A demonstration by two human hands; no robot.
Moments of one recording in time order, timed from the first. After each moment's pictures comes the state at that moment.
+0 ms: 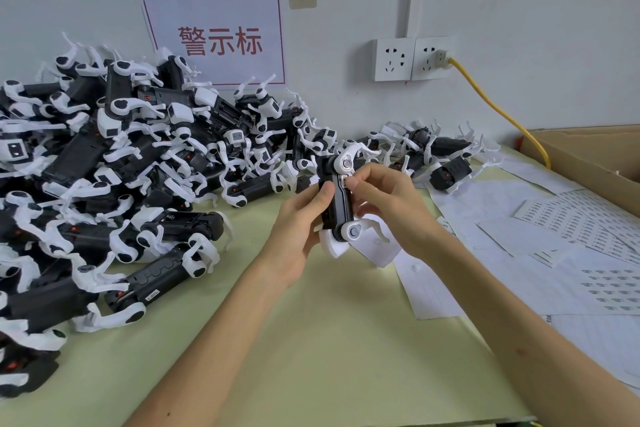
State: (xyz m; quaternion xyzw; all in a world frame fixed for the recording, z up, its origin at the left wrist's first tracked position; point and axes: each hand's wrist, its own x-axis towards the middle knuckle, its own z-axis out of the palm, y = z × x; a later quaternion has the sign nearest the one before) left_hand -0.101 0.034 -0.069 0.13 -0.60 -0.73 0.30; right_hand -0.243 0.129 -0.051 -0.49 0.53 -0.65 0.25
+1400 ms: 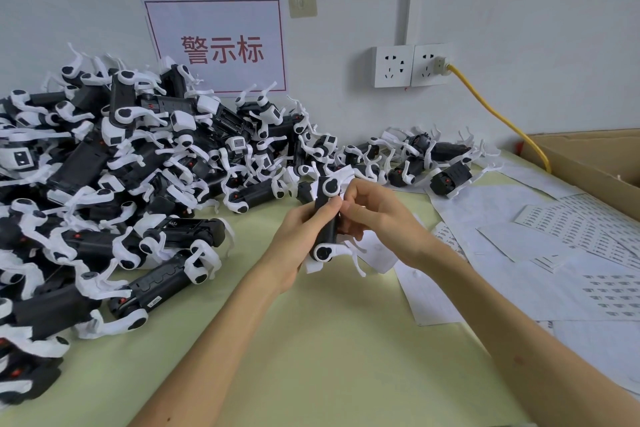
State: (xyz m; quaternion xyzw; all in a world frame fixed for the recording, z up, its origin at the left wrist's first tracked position) left_hand -0.098 0.039 -0.062 0.20 -0.66 -0.68 0.27; right_hand -0.239 0.126 -0.057 -0.54 0.54 -0.59 0.27
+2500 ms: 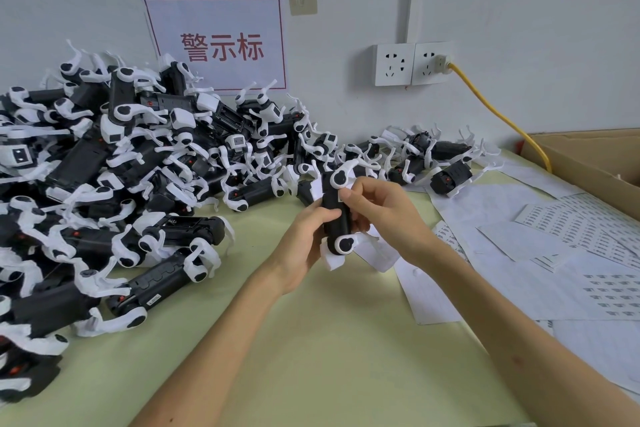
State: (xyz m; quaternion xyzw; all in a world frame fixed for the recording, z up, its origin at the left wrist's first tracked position) left_hand -0.103 0.036 -0.074 0.09 -0.62 -0.74 0.23; right_hand -0.237 0.126 -0.056 -0.50 0.55 -0.62 0.24
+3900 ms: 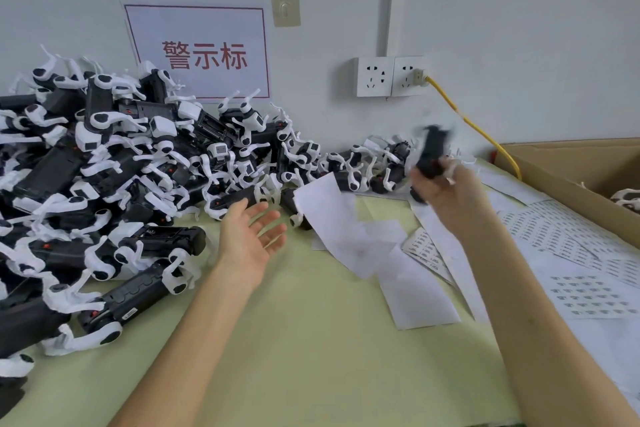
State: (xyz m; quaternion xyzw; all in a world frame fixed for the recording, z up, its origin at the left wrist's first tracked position) left_hand -0.092 -0.002 -0.070 0.32 -0.38 -0.77 0.39; right_hand -0.339 0.168 -0.033 -0.12 0.36 -0.88 0.29
